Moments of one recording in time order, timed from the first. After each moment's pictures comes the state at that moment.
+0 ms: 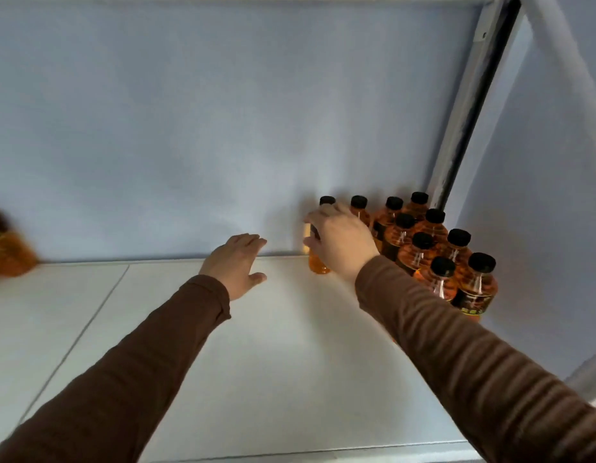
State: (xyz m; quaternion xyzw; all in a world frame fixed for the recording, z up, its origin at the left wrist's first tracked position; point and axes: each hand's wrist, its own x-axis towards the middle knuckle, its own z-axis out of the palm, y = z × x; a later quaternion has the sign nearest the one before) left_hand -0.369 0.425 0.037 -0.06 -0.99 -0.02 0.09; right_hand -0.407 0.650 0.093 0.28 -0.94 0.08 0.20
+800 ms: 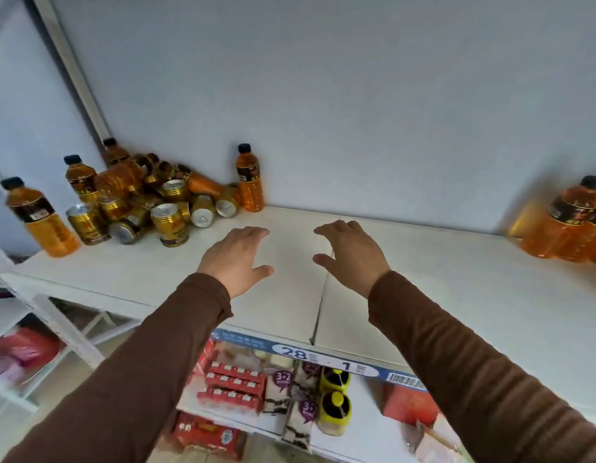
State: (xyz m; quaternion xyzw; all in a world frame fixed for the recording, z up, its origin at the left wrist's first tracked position) left_hand -0.080 0.072 0.037 0.11 -0.99 -0.06 0.11; right_hand -0.195 0.279 0.041 0.40 -0.90 0.16 0.08
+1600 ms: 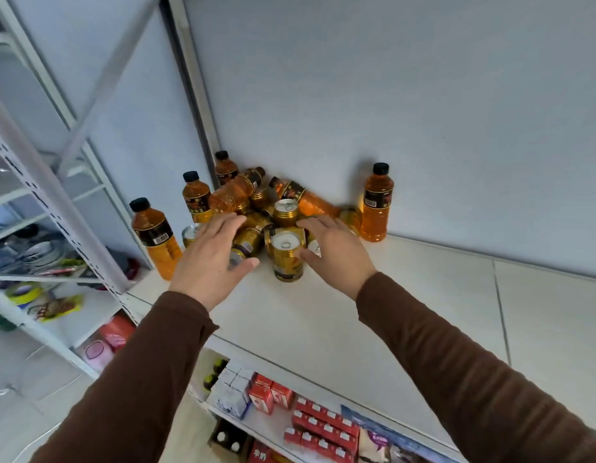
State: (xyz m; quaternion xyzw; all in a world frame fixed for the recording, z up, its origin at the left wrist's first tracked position) left_hand -0.004 -0.193 0.059 0.22 -0.94 -0.06 0.24; right_hand -0.175 -0.033 0.045 0.50 -0.82 0.26 0.09
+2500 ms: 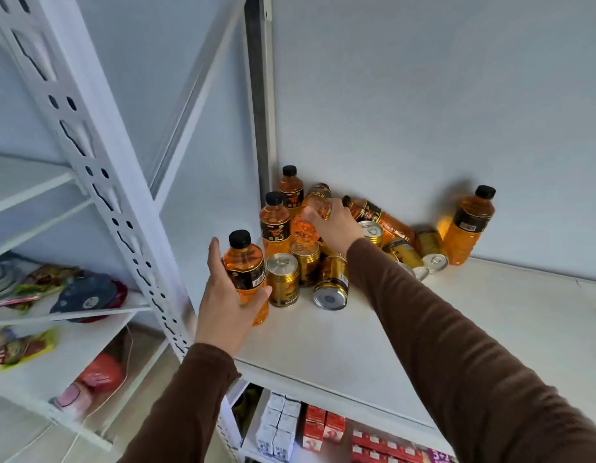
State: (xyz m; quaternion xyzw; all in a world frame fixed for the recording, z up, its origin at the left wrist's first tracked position) left_hand 0.052 -0.393 -0.003 0.29 -0.83 -0.37 0.30; right_hand -0.174 -0.299 0.052 0.25 -0.89 0.38 -0.06
